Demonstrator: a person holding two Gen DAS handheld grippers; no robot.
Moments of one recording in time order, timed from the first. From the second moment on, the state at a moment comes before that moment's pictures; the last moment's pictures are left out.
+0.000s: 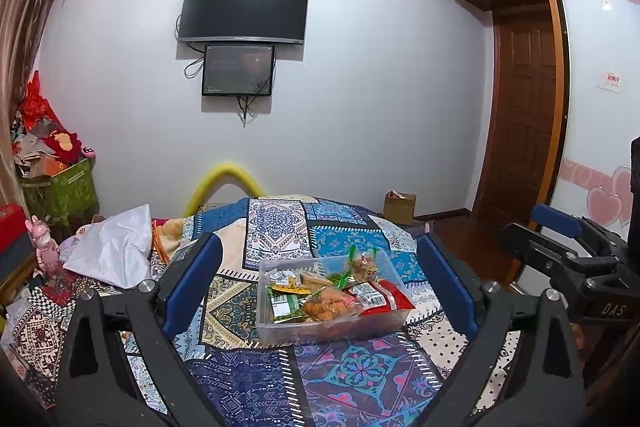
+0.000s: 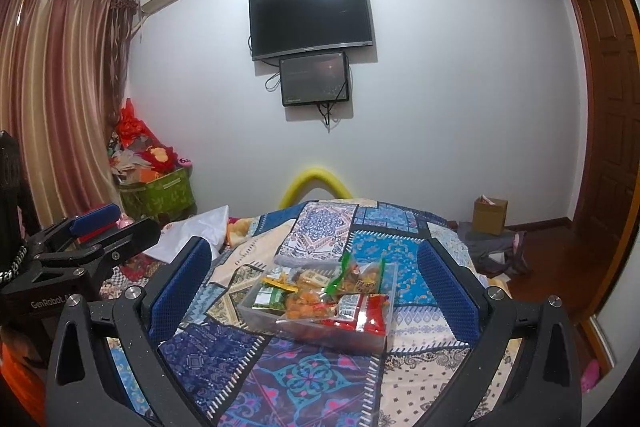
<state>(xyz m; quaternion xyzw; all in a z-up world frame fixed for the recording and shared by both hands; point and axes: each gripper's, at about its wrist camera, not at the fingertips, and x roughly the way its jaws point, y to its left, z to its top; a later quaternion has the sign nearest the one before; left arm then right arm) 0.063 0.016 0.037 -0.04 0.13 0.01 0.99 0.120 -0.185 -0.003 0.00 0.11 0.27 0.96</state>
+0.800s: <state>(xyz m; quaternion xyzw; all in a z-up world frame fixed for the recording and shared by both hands) 0.060 0.011 0.038 -0.03 0.13 0.00 0.99 0.121 -0.187 0.001 0.01 0.12 0.27 0.96</state>
